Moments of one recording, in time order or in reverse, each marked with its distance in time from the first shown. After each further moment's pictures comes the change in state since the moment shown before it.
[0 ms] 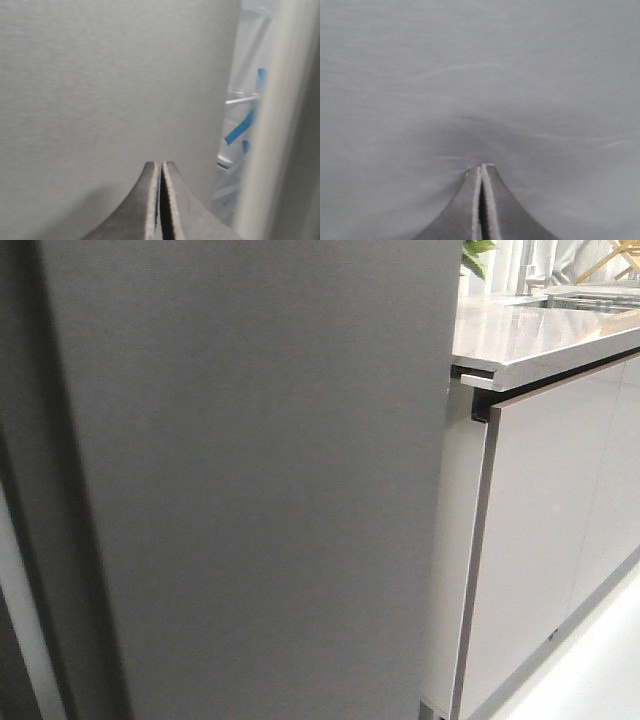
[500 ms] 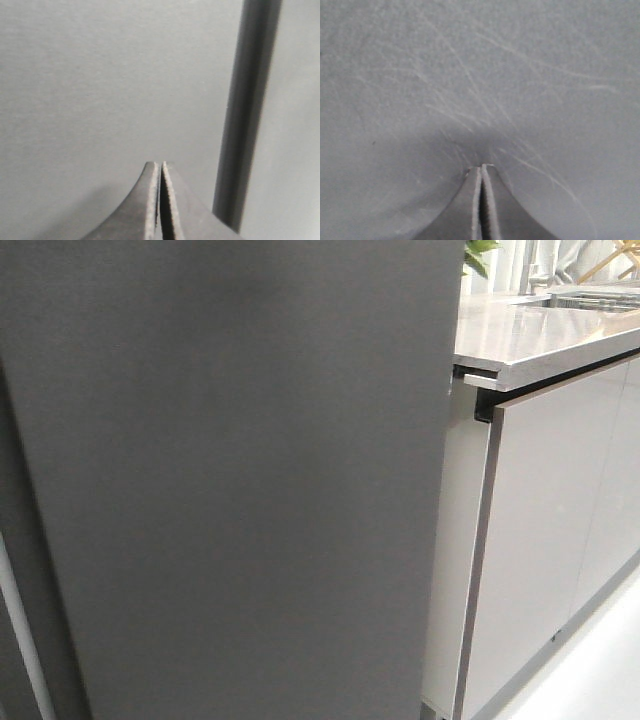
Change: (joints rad) left arm 0.000 0.000 0.000 0.000 0.000 0.000; right arm 0.082 0.141 0.006 -0.155 -0.251 -0.001
